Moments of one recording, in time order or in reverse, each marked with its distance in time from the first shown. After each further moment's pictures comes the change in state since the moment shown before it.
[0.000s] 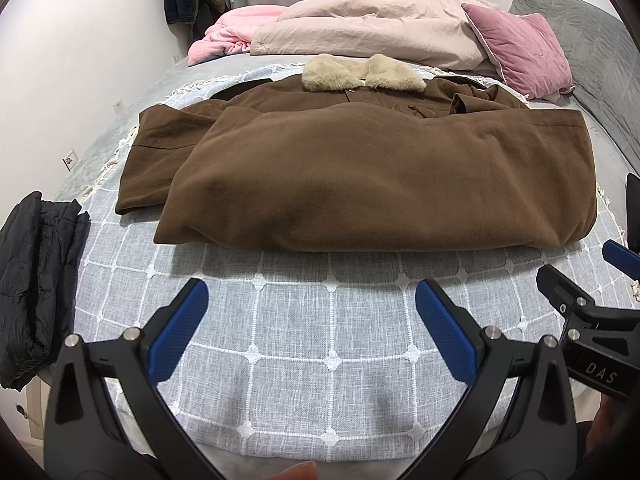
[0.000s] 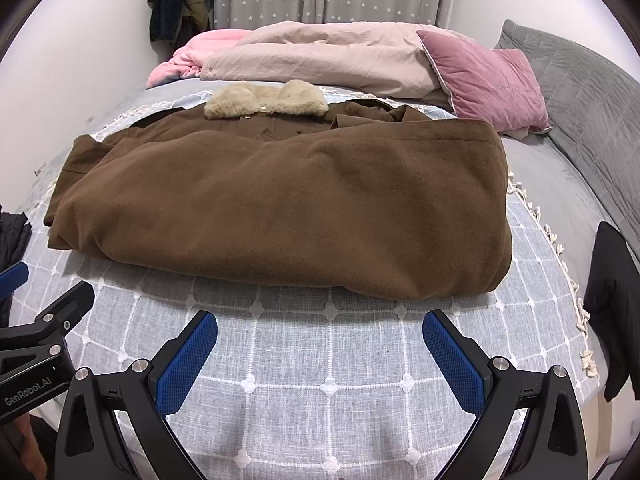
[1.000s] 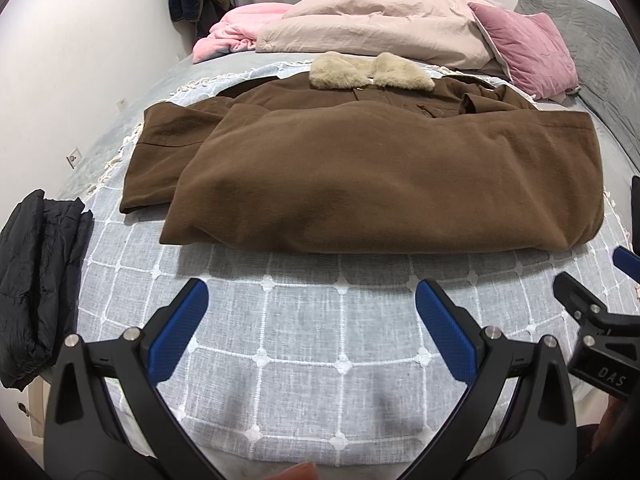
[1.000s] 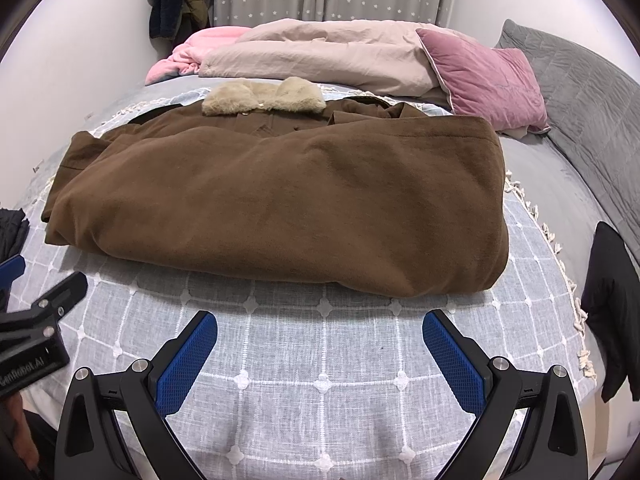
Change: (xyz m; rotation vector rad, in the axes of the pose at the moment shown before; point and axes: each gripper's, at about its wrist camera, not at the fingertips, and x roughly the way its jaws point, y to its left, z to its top) left arm 0.008 0.011 0.002 -0.013 0.005 0.017; right arm 0.002 -0.007 -0.002 0.000 0.008 -0.011
